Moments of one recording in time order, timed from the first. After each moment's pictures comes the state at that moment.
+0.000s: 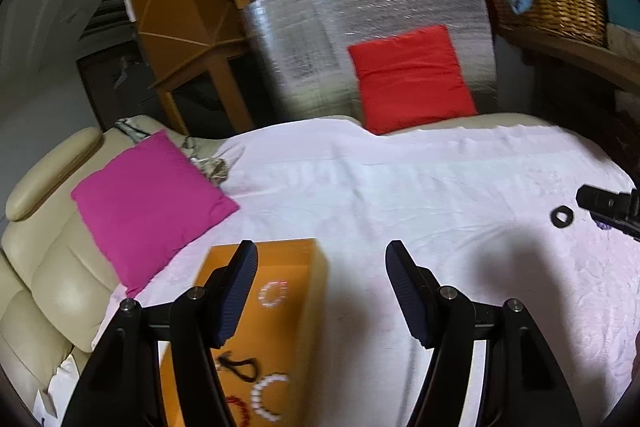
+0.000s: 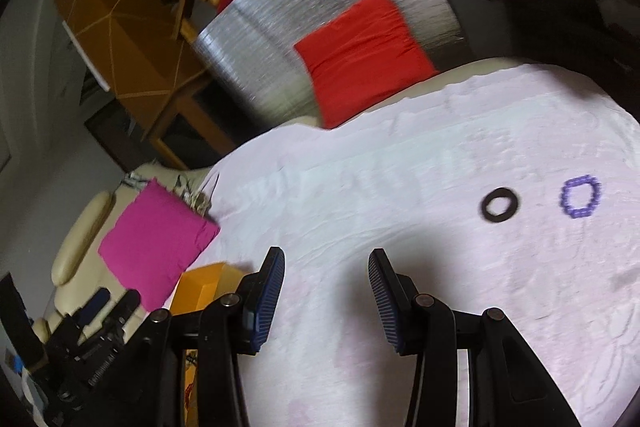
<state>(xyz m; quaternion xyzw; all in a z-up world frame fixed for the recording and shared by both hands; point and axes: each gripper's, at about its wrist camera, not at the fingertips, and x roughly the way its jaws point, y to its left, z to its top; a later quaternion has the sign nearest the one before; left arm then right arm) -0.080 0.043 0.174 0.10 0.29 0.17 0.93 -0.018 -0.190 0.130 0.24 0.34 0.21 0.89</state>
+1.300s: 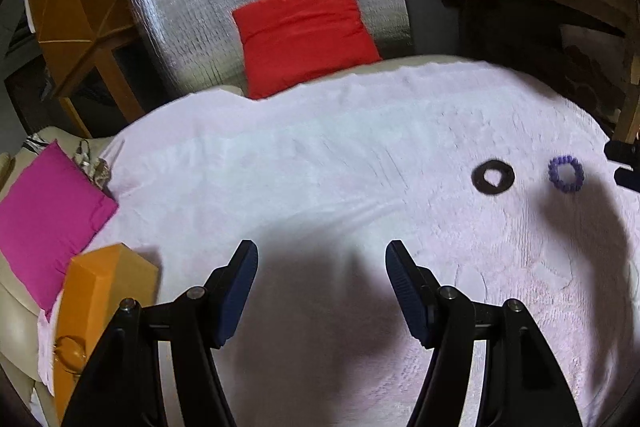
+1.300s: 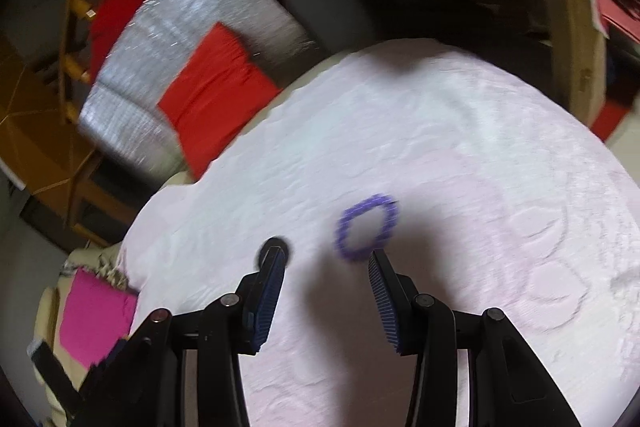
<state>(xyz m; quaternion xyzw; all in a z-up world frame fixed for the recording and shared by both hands) 0.019 -0.076 0.072 0.12 0.37 0.05 0.92 0.030 -0.376 0.056 0.32 0.38 0.03 0.87</state>
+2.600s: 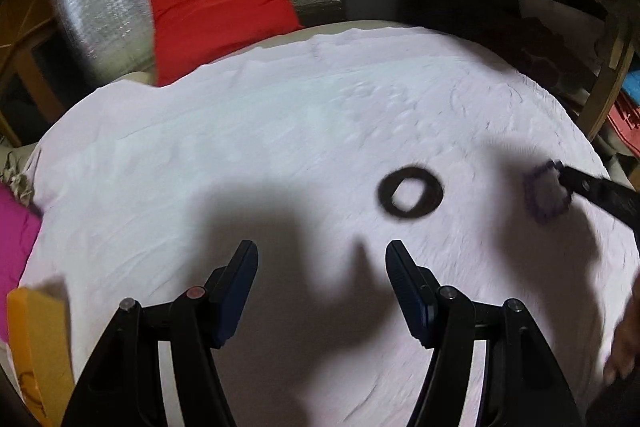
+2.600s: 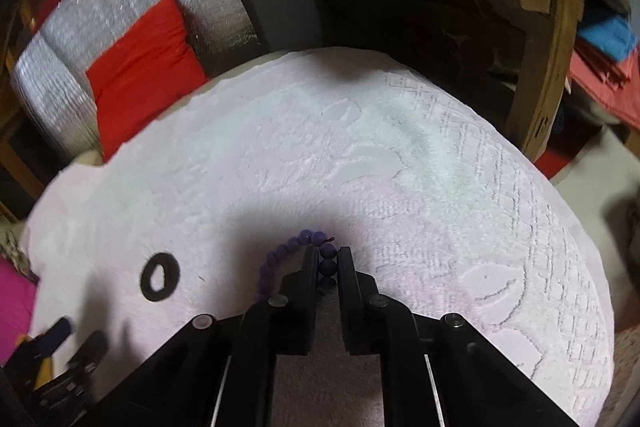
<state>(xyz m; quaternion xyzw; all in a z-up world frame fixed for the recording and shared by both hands) 0.091 -0.149 0.046 0.11 0.44 -0.05 0.89 0.051 -0.373 0.046 0.21 0.40 -0.08 0.89</state>
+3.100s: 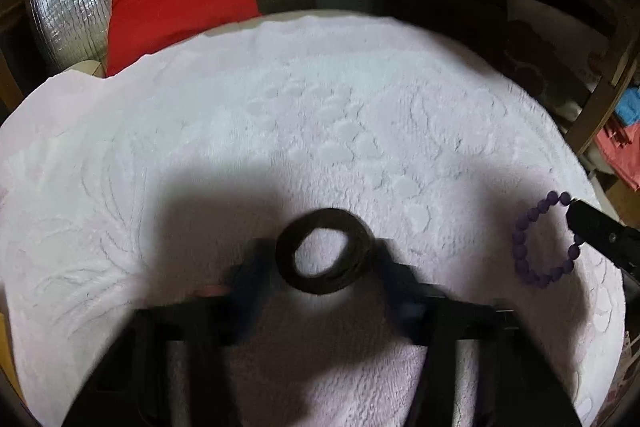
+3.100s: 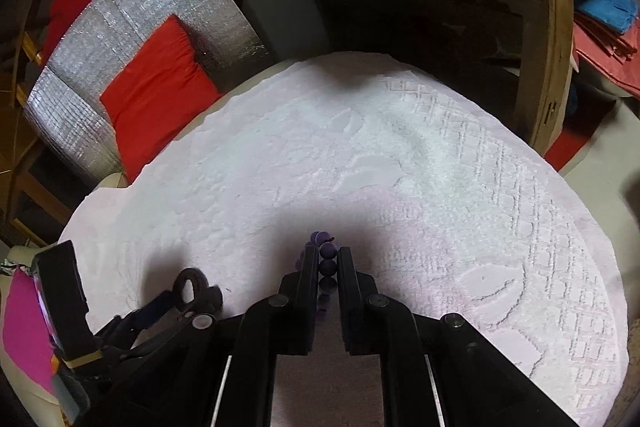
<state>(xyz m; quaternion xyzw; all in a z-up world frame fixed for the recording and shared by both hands) 0.126 -0.193 0.016 0.06 0.45 -0.10 0.88 0.054 -0.379 0.054 0.24 0.40 -0.06 0.88</state>
